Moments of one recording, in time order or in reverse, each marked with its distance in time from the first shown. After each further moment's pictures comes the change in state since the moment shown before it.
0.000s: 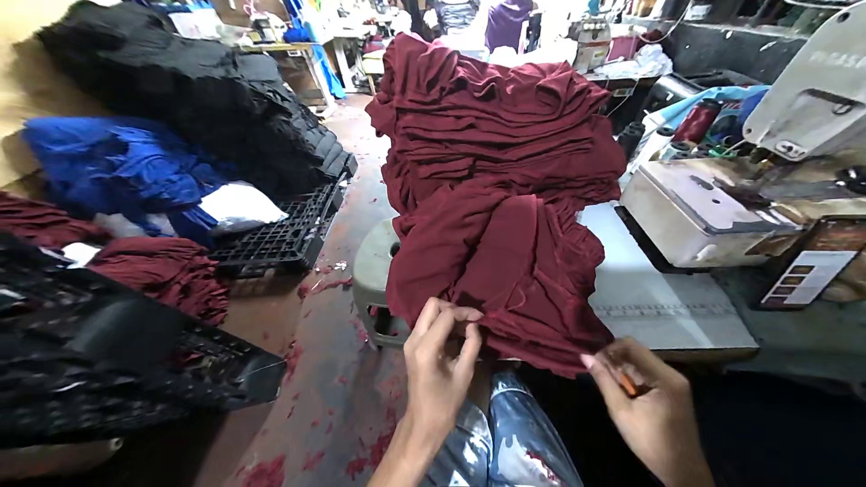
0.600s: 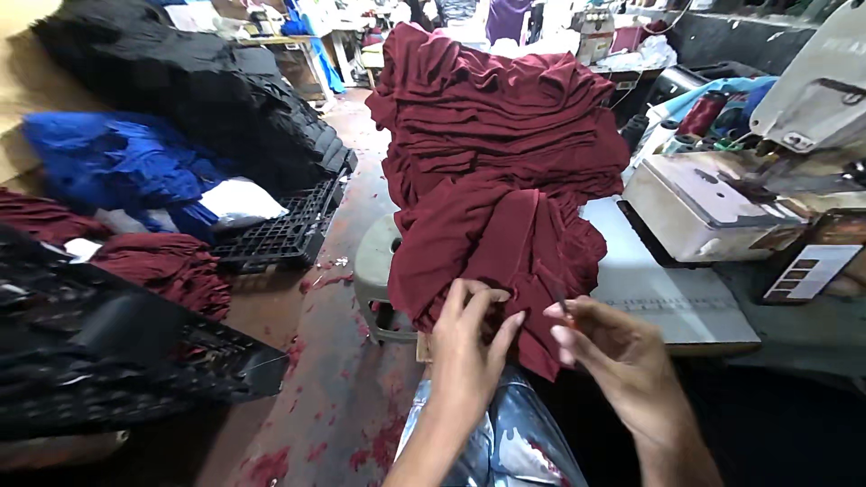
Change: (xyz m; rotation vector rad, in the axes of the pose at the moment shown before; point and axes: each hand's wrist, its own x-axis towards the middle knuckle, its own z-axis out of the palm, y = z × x) left_hand 0.013 0.027 0.013 0.128 -0.240 -0.140; right_hand 0.034 -0.042 0.020 0.551 -0.226 0.170
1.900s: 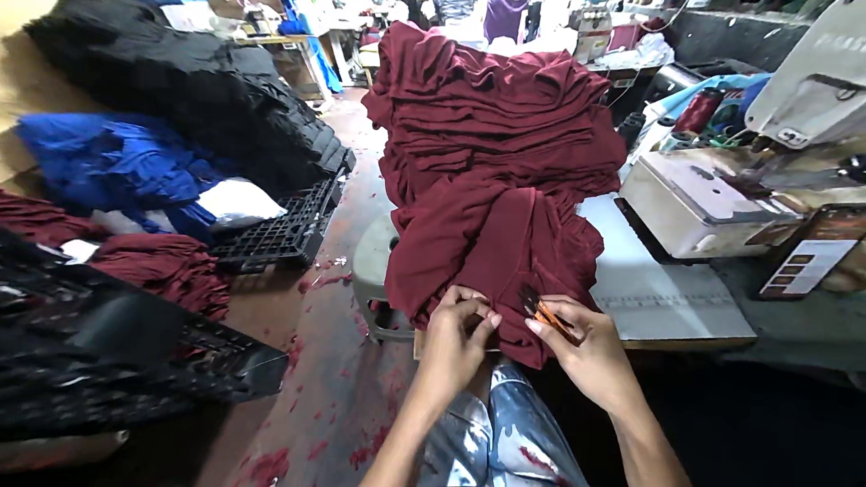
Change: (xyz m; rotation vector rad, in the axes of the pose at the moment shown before) left_hand 0.000 -0.030 -0.002 -0.121 -0.252 -0.220; right_hand 0.003 0.034 0.003 -0.369 0.038 0.088
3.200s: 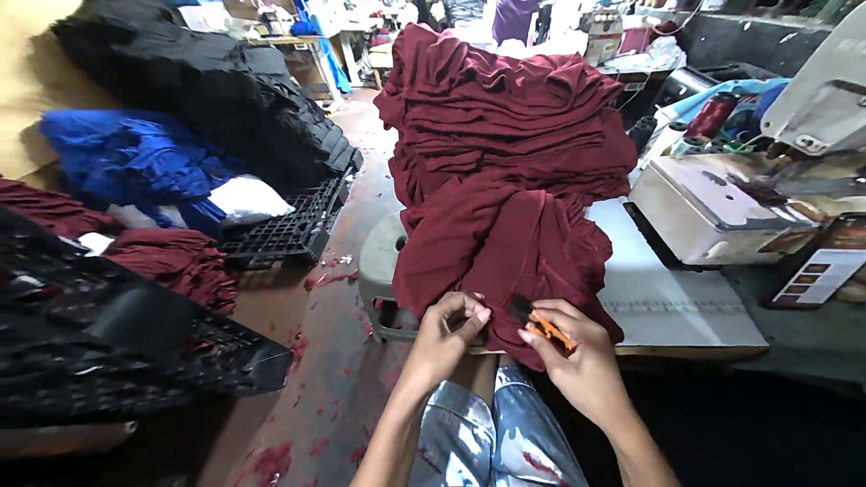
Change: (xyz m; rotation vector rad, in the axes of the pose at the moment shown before) left_hand 0.001 -0.006 -0.022 -0.360 -0.066 -0.185; right_hand -0.004 0.005 0.016 -0.142 -0.019 -0.163
